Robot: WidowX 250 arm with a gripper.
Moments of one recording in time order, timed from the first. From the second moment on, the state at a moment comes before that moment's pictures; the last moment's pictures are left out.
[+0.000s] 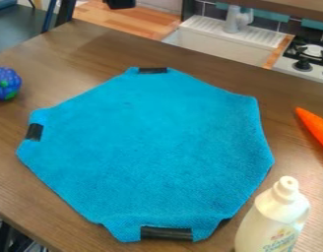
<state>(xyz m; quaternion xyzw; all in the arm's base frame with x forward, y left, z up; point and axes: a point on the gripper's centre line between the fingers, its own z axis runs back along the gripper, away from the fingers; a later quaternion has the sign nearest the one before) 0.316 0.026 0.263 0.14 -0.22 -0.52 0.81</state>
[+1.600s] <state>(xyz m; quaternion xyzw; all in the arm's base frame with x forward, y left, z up) 0.277 0.146 0.130 0.43 -0.13 -0.42 0.79</state>
